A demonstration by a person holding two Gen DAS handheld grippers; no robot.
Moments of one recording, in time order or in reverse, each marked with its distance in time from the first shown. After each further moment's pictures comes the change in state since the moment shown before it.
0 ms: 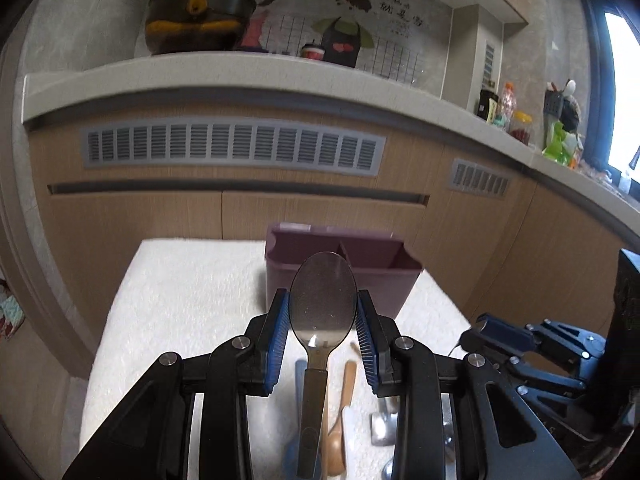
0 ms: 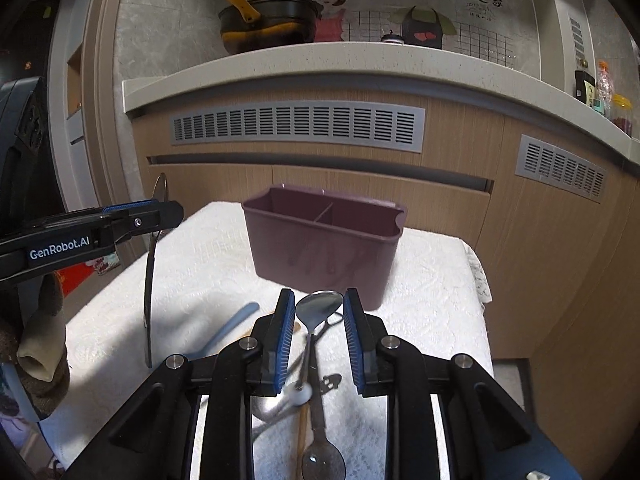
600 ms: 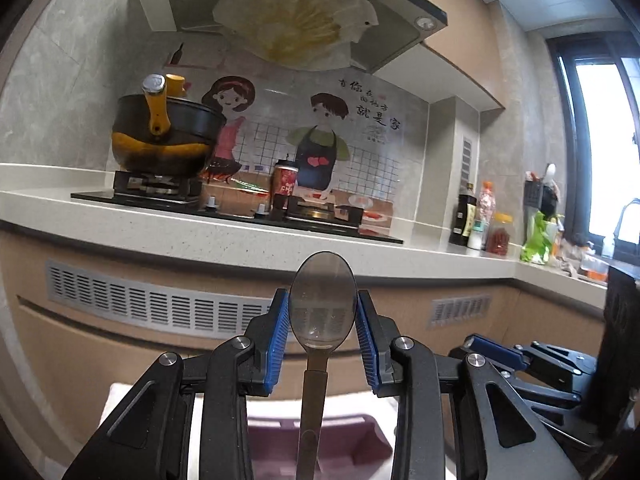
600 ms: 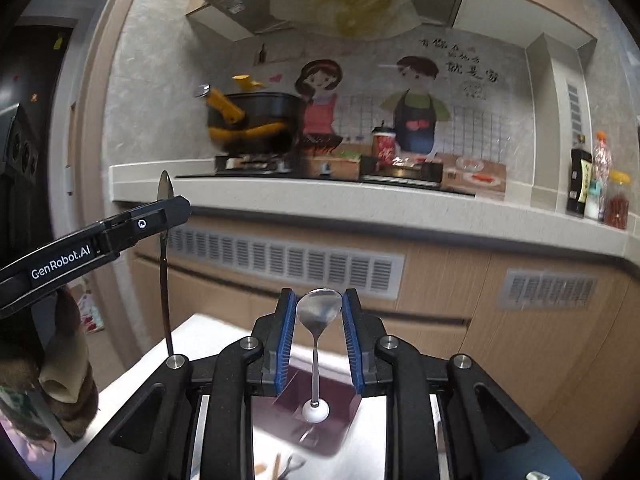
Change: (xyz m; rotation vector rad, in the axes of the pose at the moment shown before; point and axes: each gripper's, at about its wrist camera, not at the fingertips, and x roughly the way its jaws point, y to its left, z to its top) left arm 0.024 -0.008 0.148 0.007 -0.359 -0.084; right arm -0.003 -0.035 0.145 -0.035 -0.250 -0.060
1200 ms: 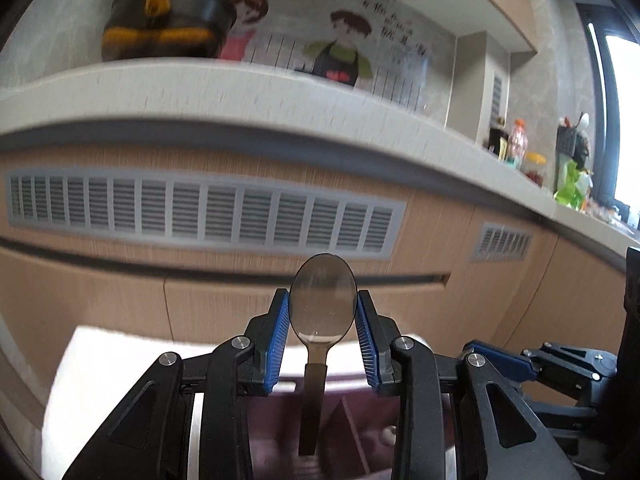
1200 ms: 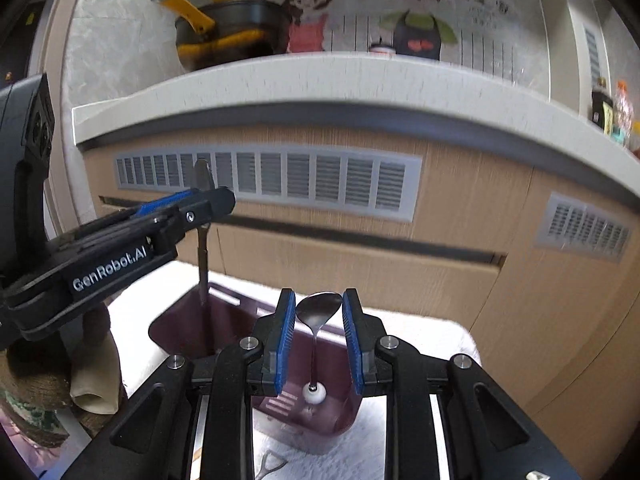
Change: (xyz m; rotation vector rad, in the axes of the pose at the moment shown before) left arm 0.109 0.029 -0.103 -0.029 0.236 0.028; right arm 0.103 -0.009 -0.075 0.032 0.242 0.023
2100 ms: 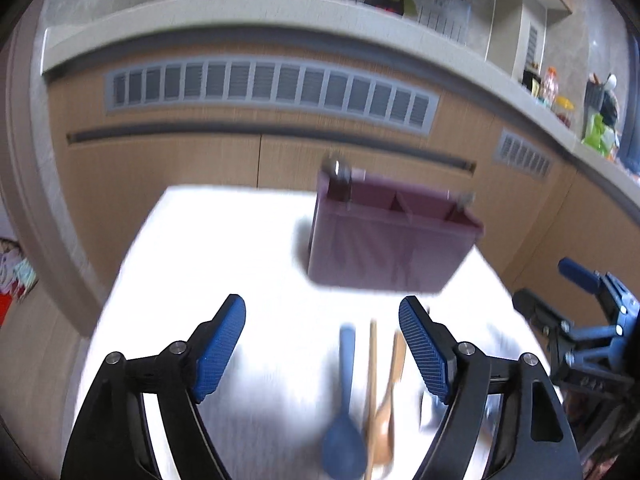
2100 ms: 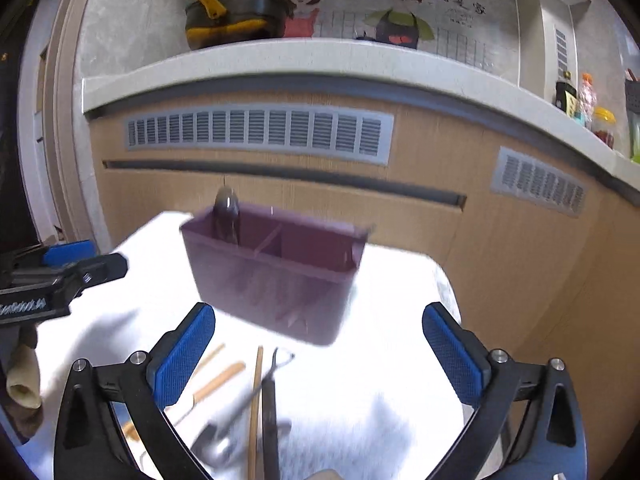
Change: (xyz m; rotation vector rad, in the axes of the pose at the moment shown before) left arm -0.140 0.022 -0.119 -0.054 0.264 0.163; right arm -0.081 0.033 -0.092 -0.009 0.043 -0.144
